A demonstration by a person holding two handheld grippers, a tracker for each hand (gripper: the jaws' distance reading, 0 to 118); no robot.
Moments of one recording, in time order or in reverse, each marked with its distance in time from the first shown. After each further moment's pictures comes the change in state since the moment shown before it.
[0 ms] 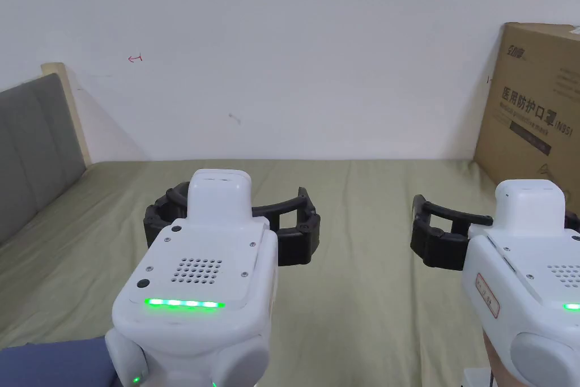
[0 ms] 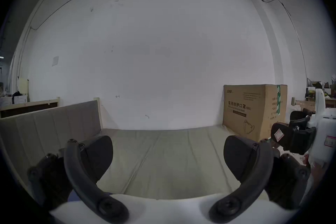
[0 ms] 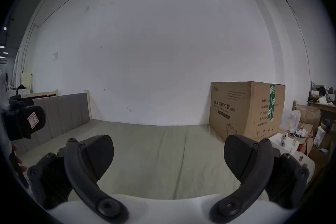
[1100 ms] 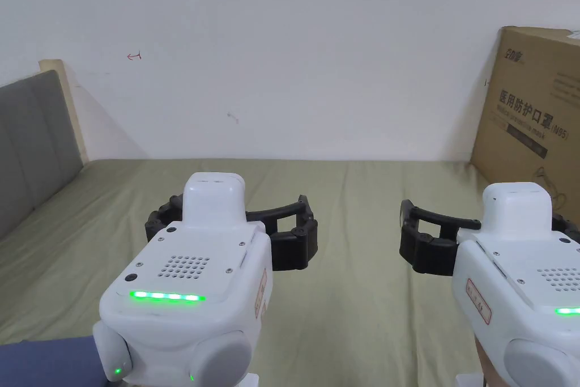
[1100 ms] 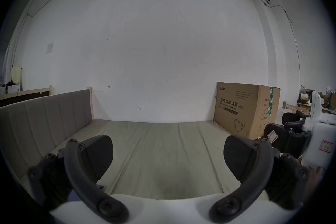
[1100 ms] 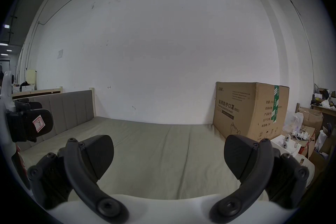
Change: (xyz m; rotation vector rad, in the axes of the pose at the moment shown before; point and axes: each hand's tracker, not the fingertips) left arm -0.012 -0.002 -0.001 -0.055 -0.075 0.063; right arm -0.007 0.001 0.006 -0.011 0.040 0.018
